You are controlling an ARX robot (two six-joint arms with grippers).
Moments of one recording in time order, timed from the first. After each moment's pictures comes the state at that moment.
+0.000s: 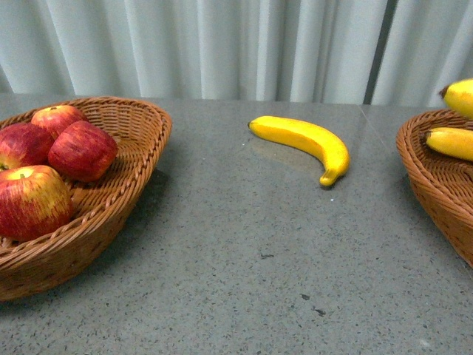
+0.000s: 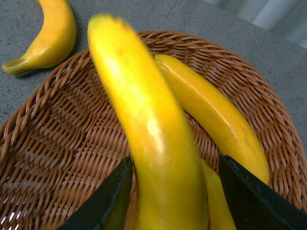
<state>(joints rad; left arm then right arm) 0.00 0.01 0.01 0.00 0.00 -0.01 -0.25 1.44 0.85 -0.03 -0.38 -0.51</state>
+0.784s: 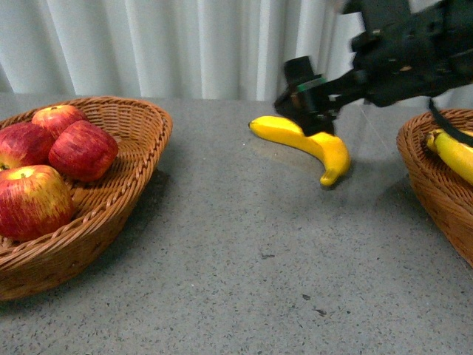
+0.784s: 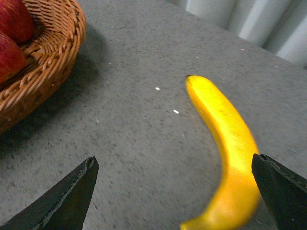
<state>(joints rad) 0.00 0.01 0.01 0.00 0.00 -0.01 0.30 1.82 1.18 0.14 -0.26 -0.21</state>
